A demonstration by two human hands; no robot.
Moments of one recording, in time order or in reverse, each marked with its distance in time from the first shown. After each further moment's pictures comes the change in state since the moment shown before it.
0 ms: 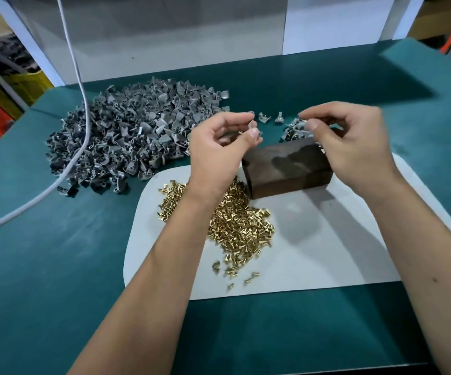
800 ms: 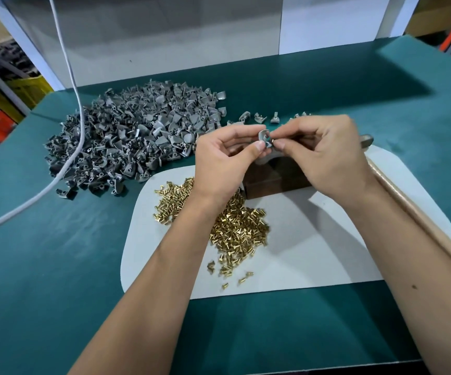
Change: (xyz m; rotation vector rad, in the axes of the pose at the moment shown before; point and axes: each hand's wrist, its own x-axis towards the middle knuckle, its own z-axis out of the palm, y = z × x) left_hand -0.013 -0.001 0.010 0.041 -0.112 0.014; right_hand -0.011 -0.008 0.013 0.096 -0.129 -0.075
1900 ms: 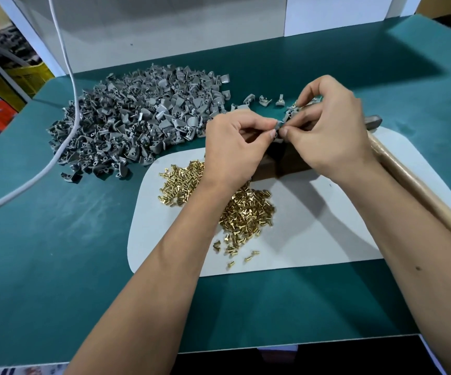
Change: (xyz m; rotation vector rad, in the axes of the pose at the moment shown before) left_hand 0.001 -0.009 0.001 0.340 0.003 0.126; right_hand -0.001 -0.016 0.009 -0.207 0.104 0.203
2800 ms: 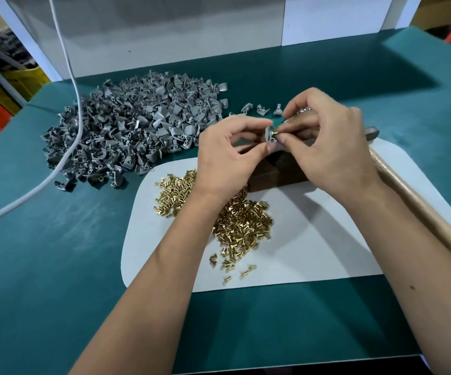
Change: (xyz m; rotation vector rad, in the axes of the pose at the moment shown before) left_hand 0.000 0.001 -0.007 -0.134 -0.069 -0.008; right_hand -0.002 0.001 -0.007 -0.017 -0.010 -0.234
